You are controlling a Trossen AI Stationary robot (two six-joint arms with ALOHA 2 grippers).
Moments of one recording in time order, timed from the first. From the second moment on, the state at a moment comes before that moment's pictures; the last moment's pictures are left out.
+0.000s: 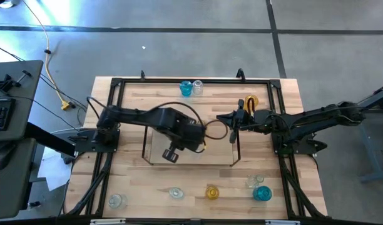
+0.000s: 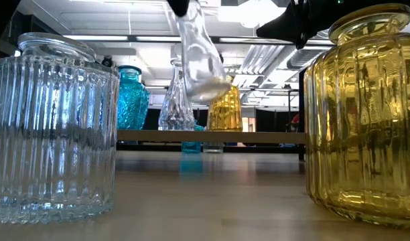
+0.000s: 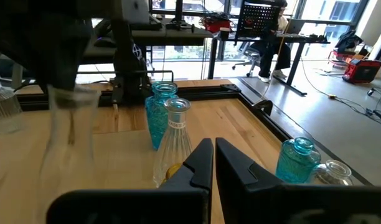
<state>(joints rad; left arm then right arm) -0.18 2.04 2.23 -1.57 -0.07 0.30 0.07 1.03 0.55 0.34 0.34 -0.03</state>
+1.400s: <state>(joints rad) -0.18 2.13 2.21 -1.57 -0.22 0.33 0.07 1.03 0.55 0.33 0.33 -0.03</state>
